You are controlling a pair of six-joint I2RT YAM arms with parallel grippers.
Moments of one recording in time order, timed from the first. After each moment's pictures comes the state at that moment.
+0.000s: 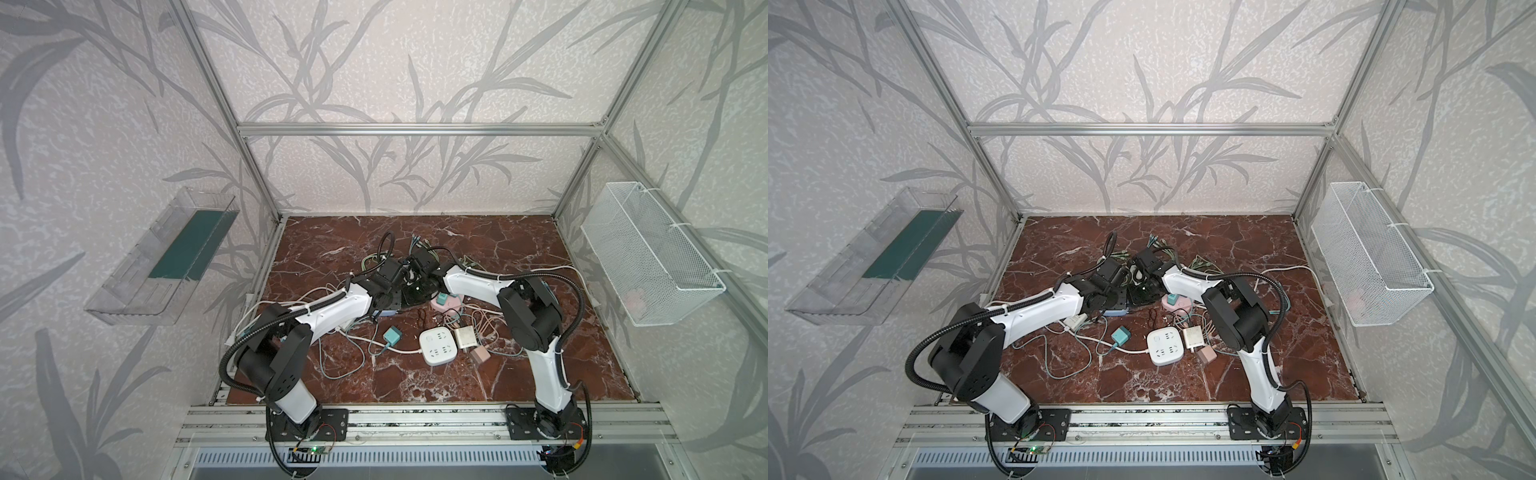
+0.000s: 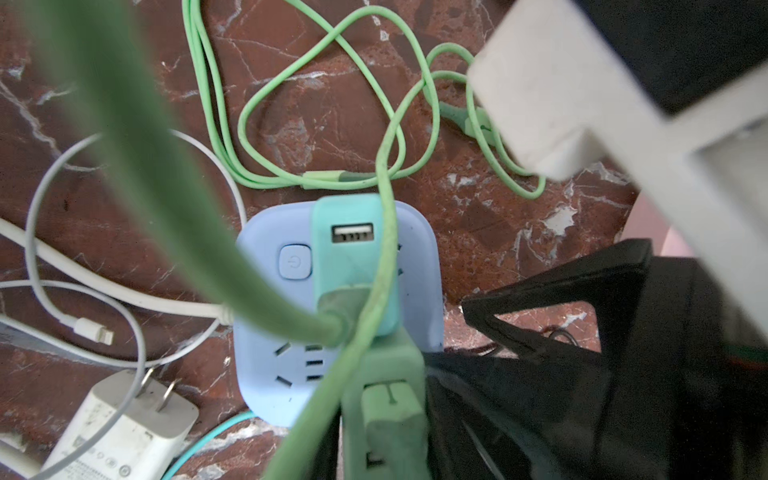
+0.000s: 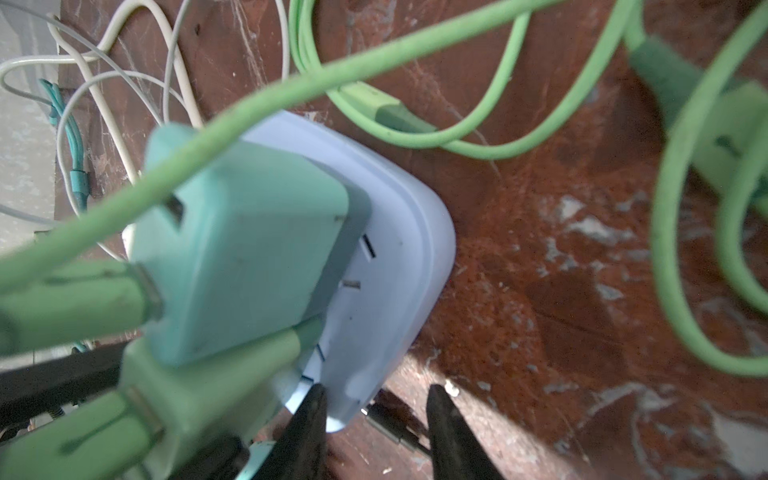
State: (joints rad) left arm -0.62 1.62 1.04 -0.52 -0.23 -0.57; right arm 0.71 2.13 1.50 -0.45 -0.40 0.38
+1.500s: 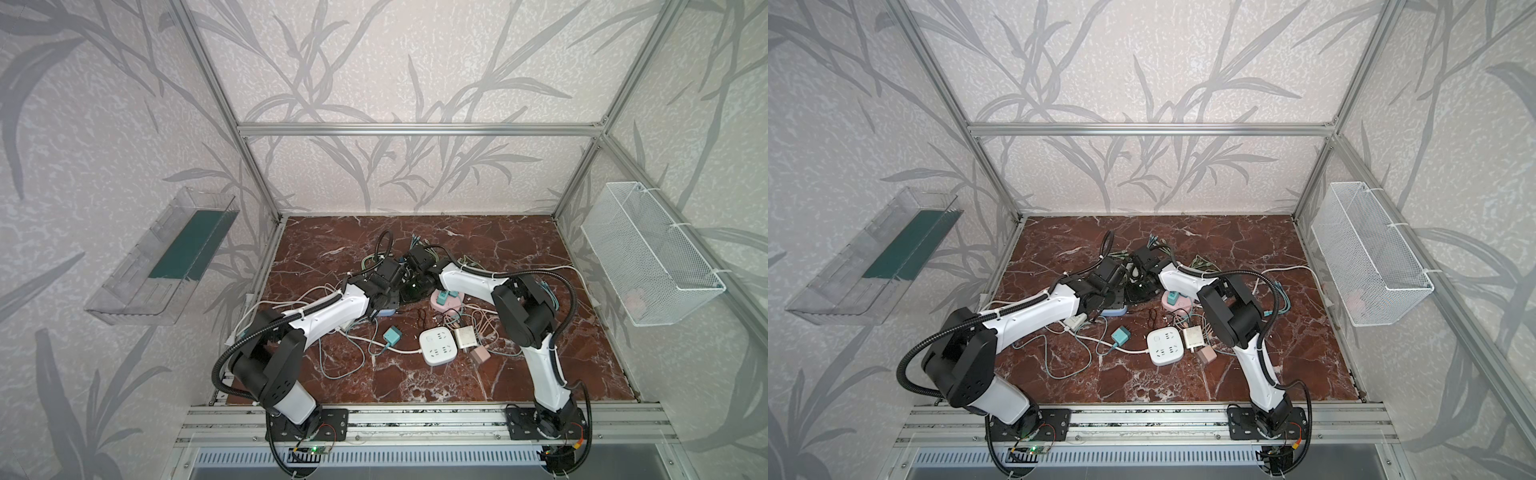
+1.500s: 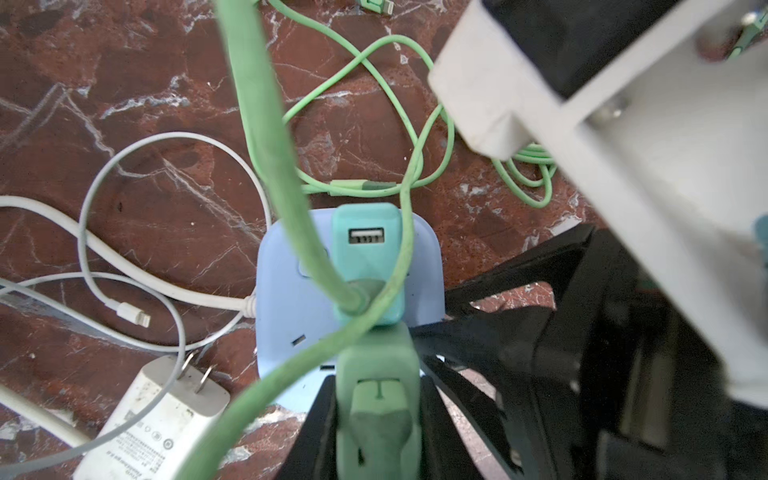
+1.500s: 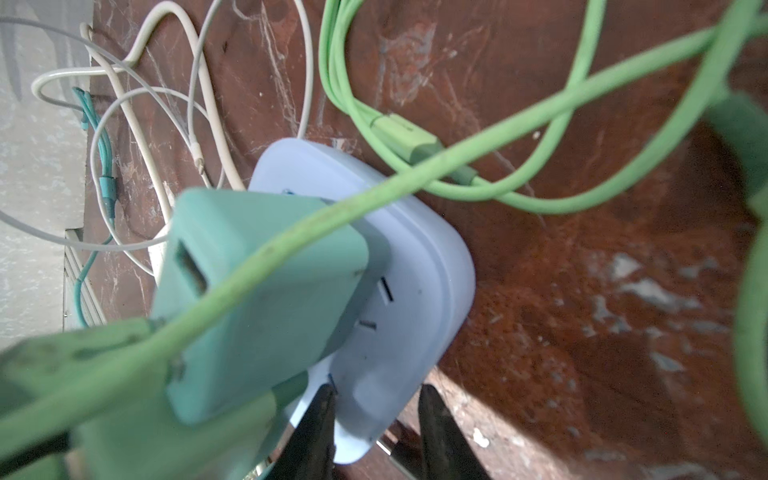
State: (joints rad) left arm -0.62 1.58 1.04 -0.55 -0.27 -0.58; right arm 0.71 2.19 1.58 -0.46 -0.46 0.37
